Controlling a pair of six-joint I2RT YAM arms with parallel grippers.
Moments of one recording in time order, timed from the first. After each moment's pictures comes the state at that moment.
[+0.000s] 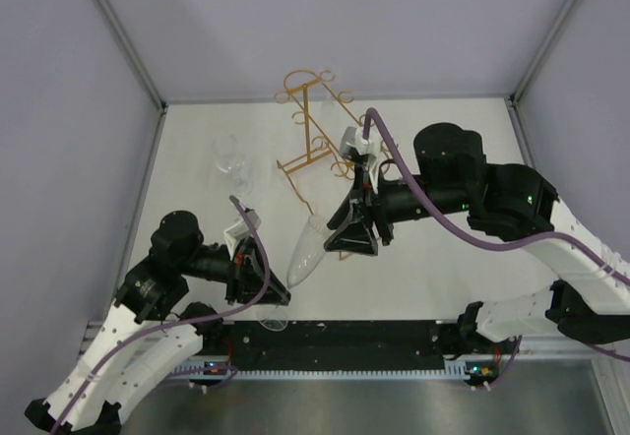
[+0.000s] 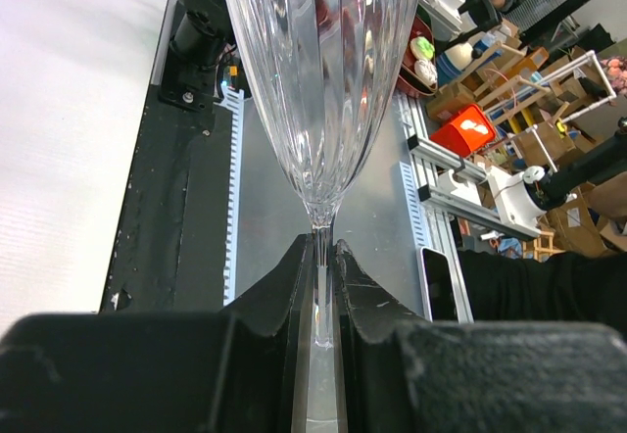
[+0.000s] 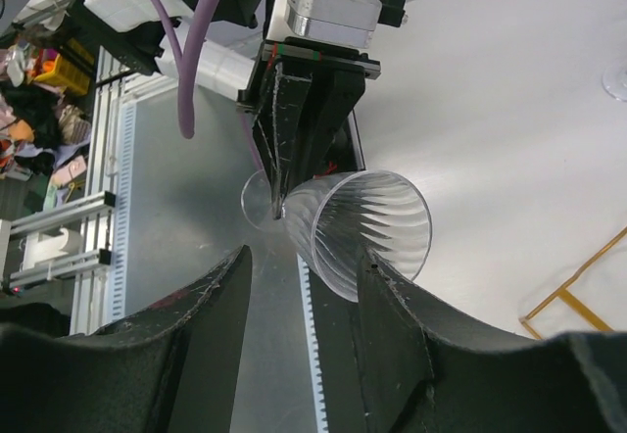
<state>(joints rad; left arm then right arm) -0.57 0.52 0.77 -0.50 1.16 -0.43 1.14 1.25 1.82 -0.92 -0.39 0.19</state>
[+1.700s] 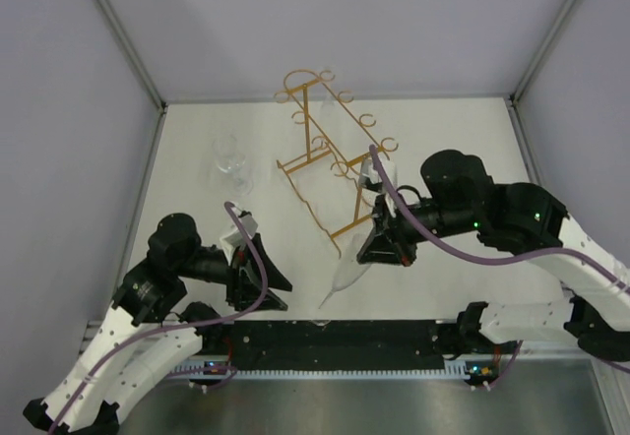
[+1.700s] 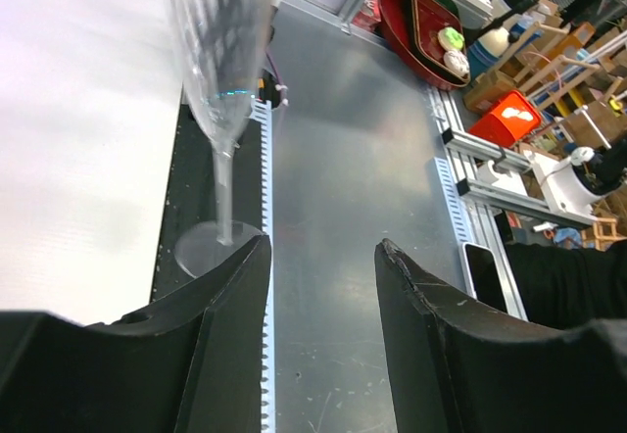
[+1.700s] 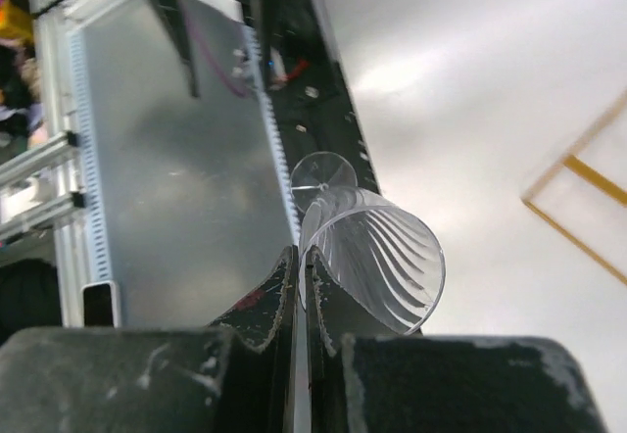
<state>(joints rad) -0.59 0.50 0.77 -0.49 1.14 -0.32 1.10 1.14 1.61 -1.01 -0.44 0.18</state>
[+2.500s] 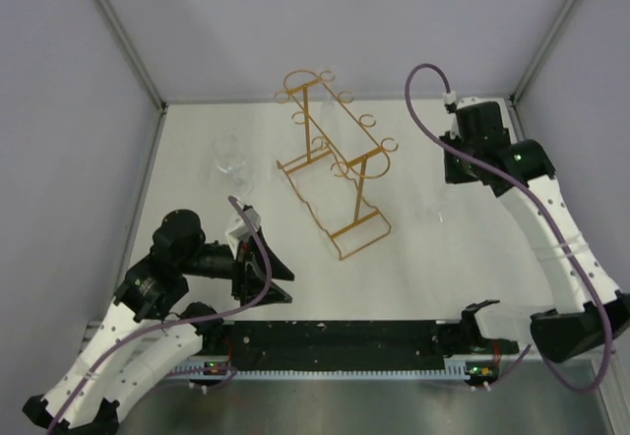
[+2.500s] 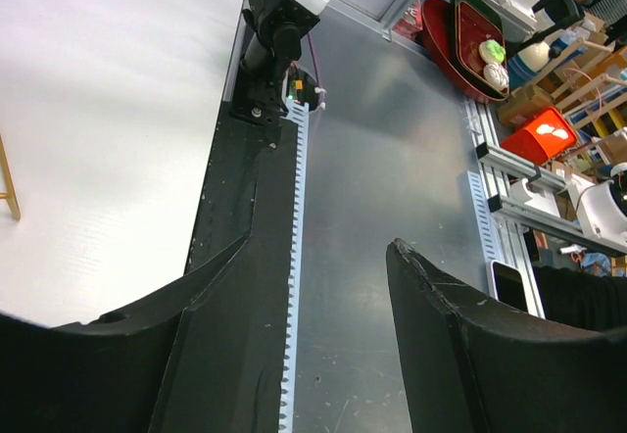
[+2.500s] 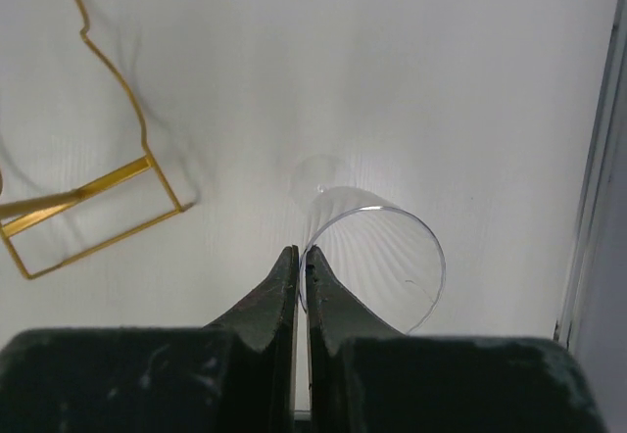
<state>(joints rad) -0.59 0.53 0.79 -0.53 1.03 -0.28 0.38 1.20 1.46 -1.08 0.22 0.14</state>
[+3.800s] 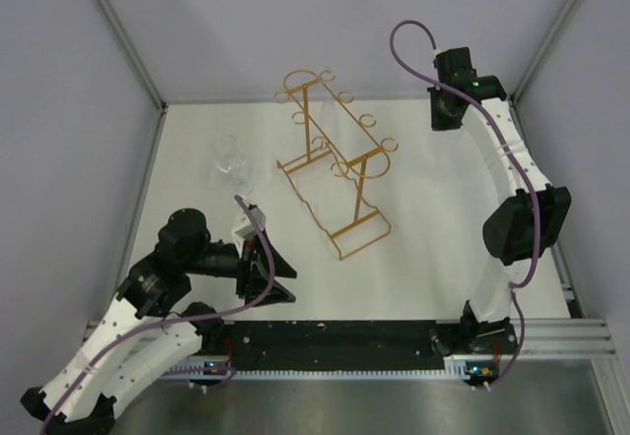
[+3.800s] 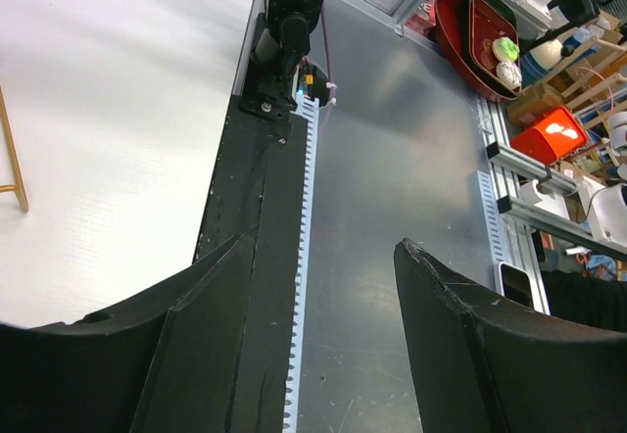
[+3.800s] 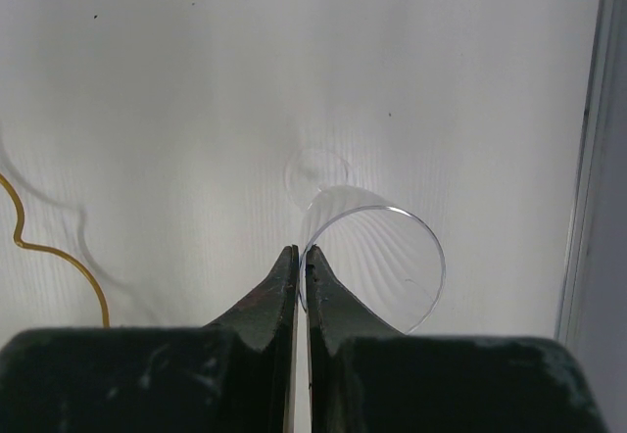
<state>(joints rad) -0.64 0.56 0.79 -0.52 0.97 -0.28 0.21 1.84 1.95 -1.01 0.24 0.10</state>
